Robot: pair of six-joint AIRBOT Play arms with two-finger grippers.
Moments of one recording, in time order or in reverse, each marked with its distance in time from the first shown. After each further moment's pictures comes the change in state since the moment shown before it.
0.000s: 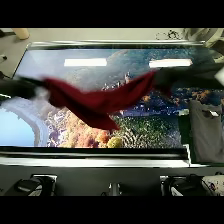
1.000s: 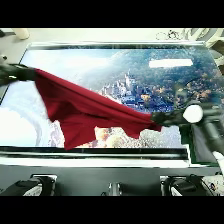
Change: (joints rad) left arm 0.105 -0.378 -0.074 0.328 0.207 -0.157; right arm 0.001 -0.016 -0.692 -0.106 -0.097 0.302
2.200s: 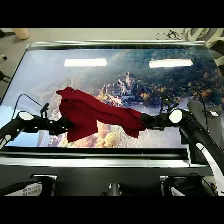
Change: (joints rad) left arm 0.165 -0.204 -0.618 -0.879 -0.097 0.260; right arm 0.000 -0.137 -0.101 0.283 -0.211 -0.090
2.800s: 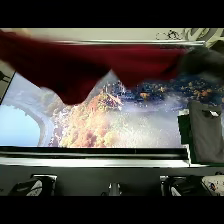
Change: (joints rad) left arm 0.140 0.598 0.805 0.041 0.167 0.144; right arm 0.002 0.258 0.816 -0.389 0.223 -0.019
